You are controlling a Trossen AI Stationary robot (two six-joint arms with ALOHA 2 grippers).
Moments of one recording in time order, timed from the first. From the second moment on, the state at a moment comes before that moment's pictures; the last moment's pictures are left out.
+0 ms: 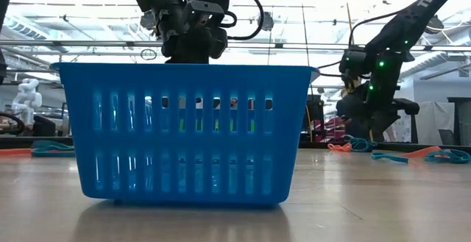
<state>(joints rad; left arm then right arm) 0.10 1.68 1.19 -0.64 0.27 -0.54 -0.92 1.35 0.63 -0.41 0.27 0.48</state>
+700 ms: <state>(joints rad) 0.14 1.68 1.28 -0.65 0.36 -0.53 -0.84 1.45 0.63 -0.37 0.31 0.52</state>
